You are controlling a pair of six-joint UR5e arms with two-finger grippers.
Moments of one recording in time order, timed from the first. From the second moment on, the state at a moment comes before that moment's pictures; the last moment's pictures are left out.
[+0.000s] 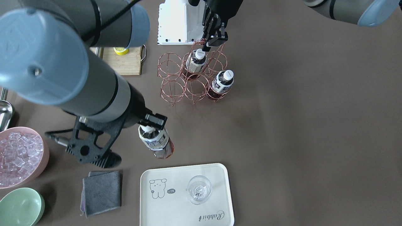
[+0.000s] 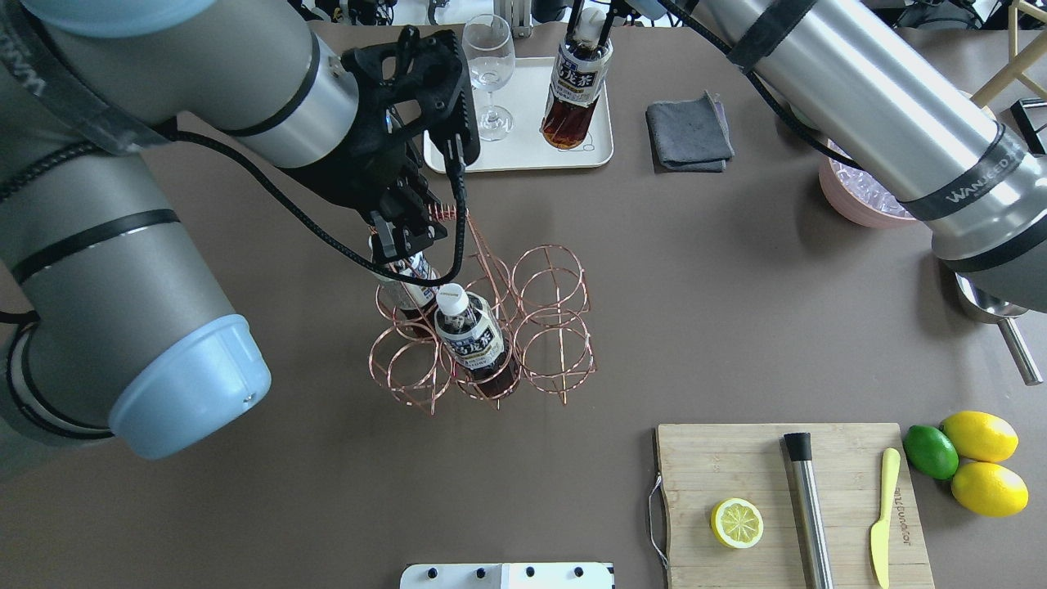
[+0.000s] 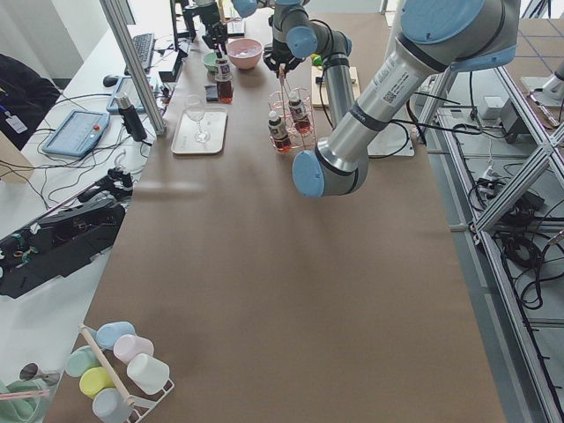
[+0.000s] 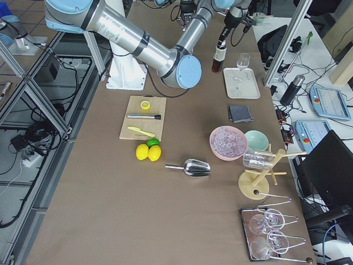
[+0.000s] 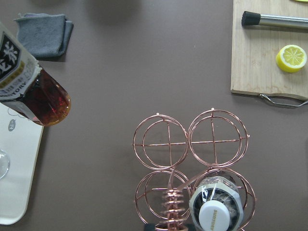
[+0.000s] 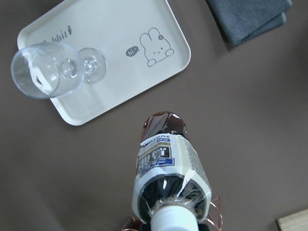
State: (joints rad) left arm -0.72 -2.38 -2.05 -1.31 -2.09 0.22; right arm 1.04 -0.41 1.19 -1.93 2.47 1.07
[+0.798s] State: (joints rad) left arm -1.00 -2.28 -2.12 -1.30 -2.26 0.23; right arm 1.04 -0.35 0.83 -1.61 2.36 0.84
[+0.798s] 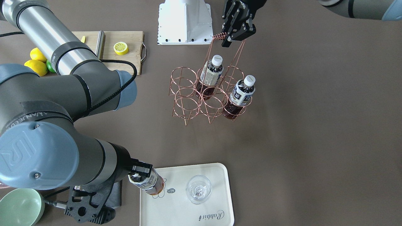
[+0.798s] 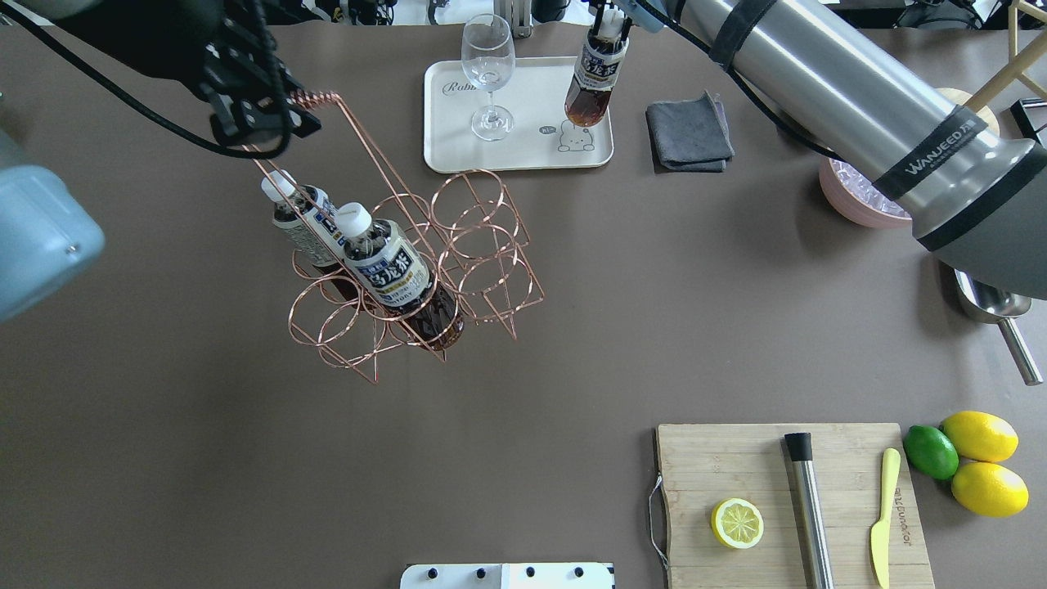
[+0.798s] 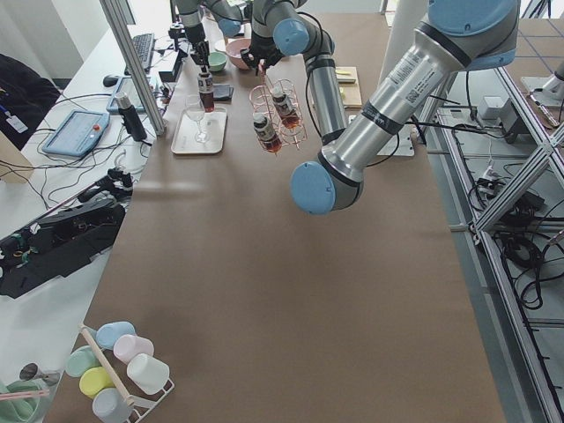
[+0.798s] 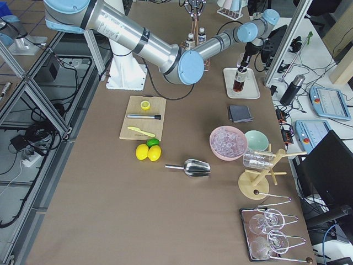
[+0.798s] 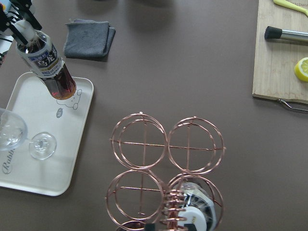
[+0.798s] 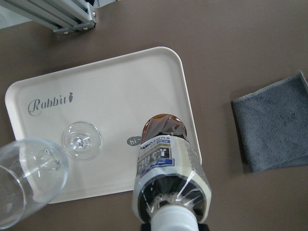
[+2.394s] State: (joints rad) left arm -1.37 -2.13 -1.88 -1.31 -2.27 0.59; right arm 0.99 -0.28 0.77 -1.56 2.24 0.65
